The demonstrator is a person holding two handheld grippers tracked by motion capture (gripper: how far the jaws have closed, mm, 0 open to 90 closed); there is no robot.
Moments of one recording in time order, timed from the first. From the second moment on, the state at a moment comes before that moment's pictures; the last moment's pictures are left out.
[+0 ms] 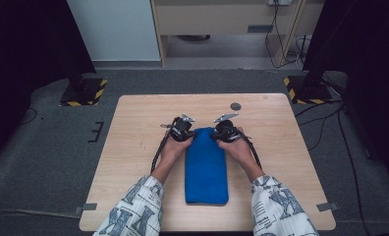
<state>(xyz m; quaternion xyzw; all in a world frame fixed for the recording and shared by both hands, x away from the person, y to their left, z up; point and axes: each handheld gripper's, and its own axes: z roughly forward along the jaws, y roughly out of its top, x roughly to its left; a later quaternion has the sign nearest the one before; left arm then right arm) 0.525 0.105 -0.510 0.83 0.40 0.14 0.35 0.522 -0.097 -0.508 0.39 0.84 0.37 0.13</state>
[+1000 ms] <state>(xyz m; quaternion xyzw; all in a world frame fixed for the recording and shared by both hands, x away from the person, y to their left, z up) 0.491 0.112 -0.466 0.81 0.39 0.18 0.40 0.484 -0.105 -0.464 0.36 0.82 0.41 0.16</state>
